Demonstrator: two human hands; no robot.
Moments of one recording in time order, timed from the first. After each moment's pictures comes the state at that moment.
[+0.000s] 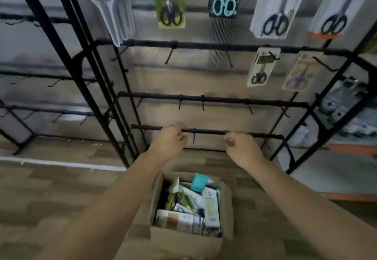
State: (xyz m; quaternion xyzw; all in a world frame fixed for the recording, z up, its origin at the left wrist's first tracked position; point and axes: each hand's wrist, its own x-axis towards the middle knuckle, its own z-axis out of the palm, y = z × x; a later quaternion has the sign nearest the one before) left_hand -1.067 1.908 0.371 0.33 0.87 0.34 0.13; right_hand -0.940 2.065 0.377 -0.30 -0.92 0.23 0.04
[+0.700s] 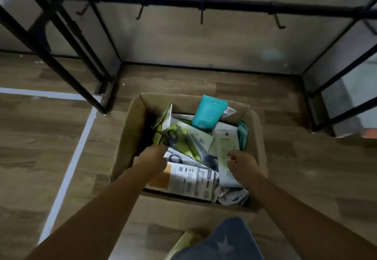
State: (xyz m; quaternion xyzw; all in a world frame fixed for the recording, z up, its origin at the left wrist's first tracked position) left_hand -1.091 1.896 -0.216 0.27 0.91 0.08 0.32; right_hand -0.938 2.091 -0.227 -0.40 -0.83 0.35 -0.18
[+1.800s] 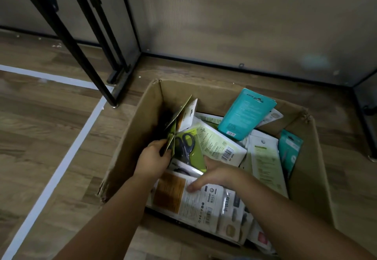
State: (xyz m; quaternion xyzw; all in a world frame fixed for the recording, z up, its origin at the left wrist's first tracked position) left_hand -1.129 1.871 -0.341 0.10 0.91 0.35 0.20; right_hand -1.047 2.041 -0.354 -0.21 -0.74 0.51 -0.39
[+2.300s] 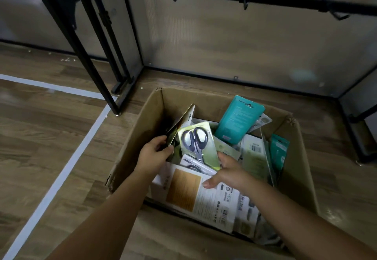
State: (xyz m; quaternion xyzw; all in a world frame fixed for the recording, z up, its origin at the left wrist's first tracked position) left_hand -1.118 1.870 -0.318 -0.01 0.81 0.54 0.23; right_hand -1.011 2.052 -0.321 -0.25 -0.72 0.62 -0.20
